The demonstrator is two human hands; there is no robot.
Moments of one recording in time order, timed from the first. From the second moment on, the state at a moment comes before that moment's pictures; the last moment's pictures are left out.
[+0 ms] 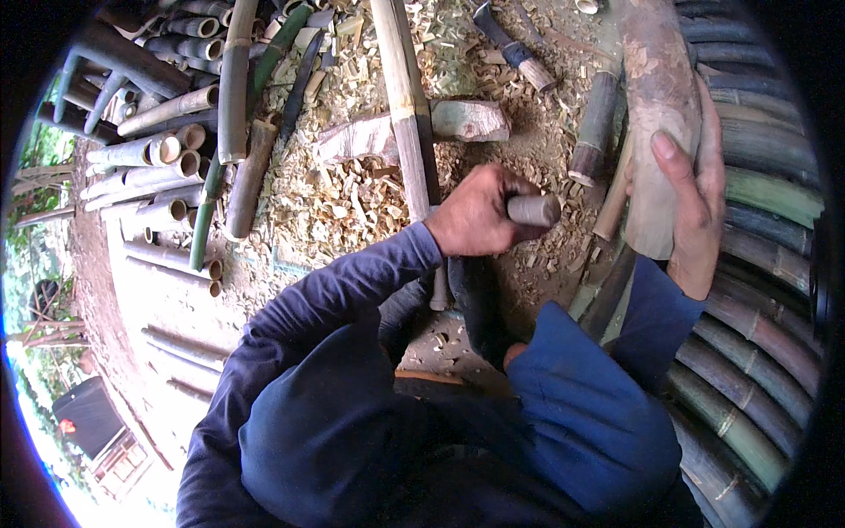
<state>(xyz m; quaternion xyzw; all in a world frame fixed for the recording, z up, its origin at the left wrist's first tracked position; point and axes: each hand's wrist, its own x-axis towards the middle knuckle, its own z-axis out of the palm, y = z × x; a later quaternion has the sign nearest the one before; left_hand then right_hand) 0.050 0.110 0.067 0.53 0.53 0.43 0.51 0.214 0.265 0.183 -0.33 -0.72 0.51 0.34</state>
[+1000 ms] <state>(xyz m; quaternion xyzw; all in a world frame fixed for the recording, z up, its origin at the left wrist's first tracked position) 0.030 0.113 0.035 0.31 0.50 0.50 0.64 0.212 0.256 0.153 -0.28 -0.76 0.50 0.30</state>
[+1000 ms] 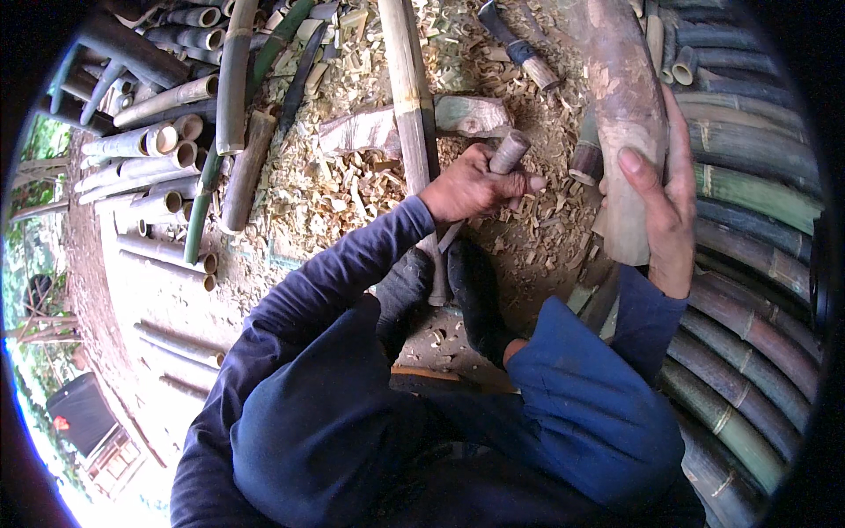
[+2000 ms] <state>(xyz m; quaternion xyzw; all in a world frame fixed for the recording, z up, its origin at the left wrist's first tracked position) 0.011 0.100 0.014 0.24 0.51 0.51 0.66 0.177 0.288 0.173 -0.19 -0.82 0.49 0.21</state>
